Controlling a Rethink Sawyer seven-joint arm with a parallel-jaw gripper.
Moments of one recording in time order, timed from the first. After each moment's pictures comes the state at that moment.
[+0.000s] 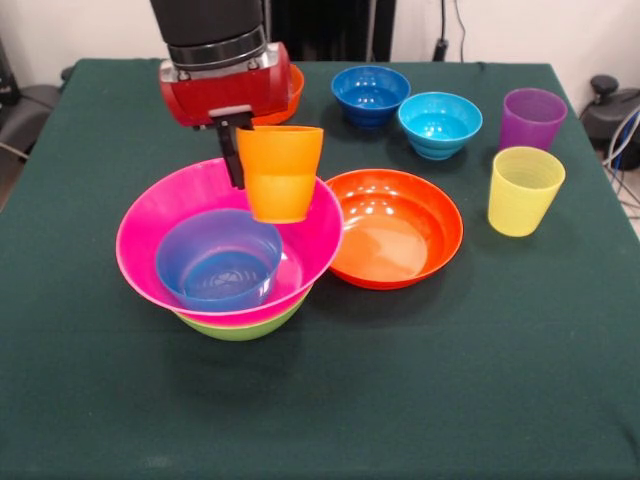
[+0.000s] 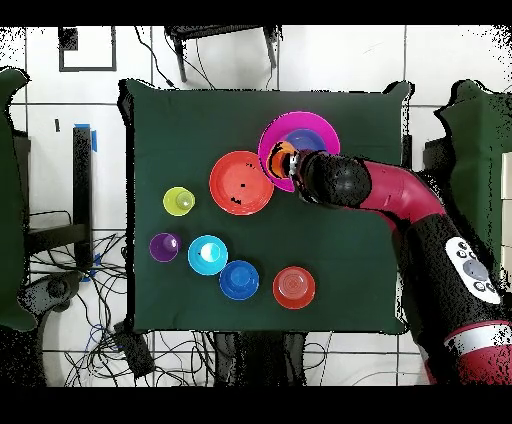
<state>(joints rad) -0.77 -0.60 0.54 1.59 -0.32 0.55 1.59</state>
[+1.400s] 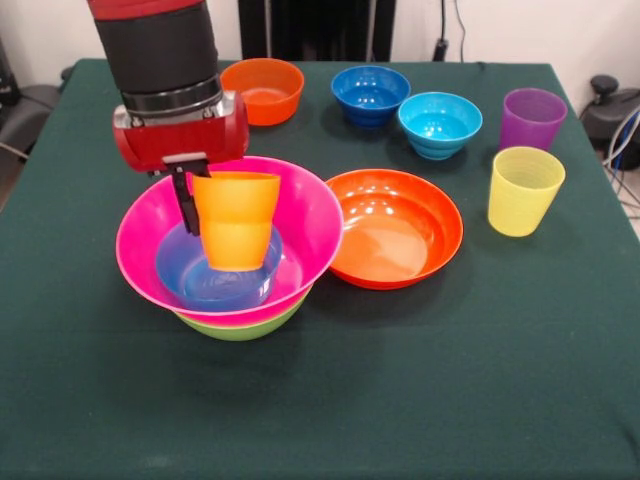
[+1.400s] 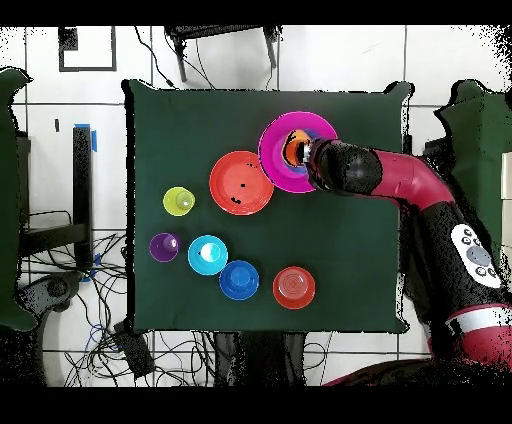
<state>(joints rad) -0.80 -0.49 0.58 1.45 -0.44 0.58 1.59</state>
